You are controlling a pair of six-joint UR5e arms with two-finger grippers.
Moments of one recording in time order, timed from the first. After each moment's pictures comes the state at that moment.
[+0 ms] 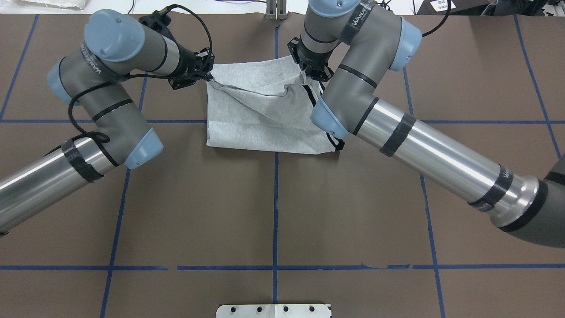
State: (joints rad) left arm -0.82 -2.25 -1.38 -2.18 -1.88 -1.67; right arm 0.79 -0.61 1.18 -1.34 1.95 1.80
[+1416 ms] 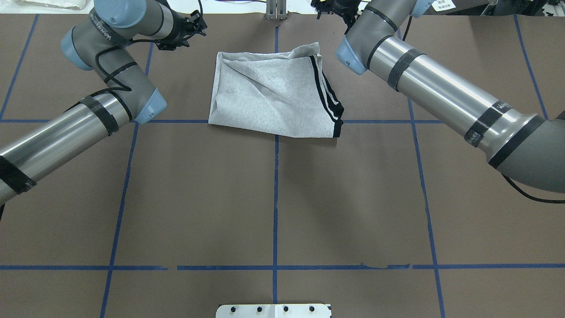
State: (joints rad) left arm -0.92 -2.42 -0.96 -2.43 -1.82 -1.49; right arm 0.97 -0.45 0.70 -1.04 2.01 1.39
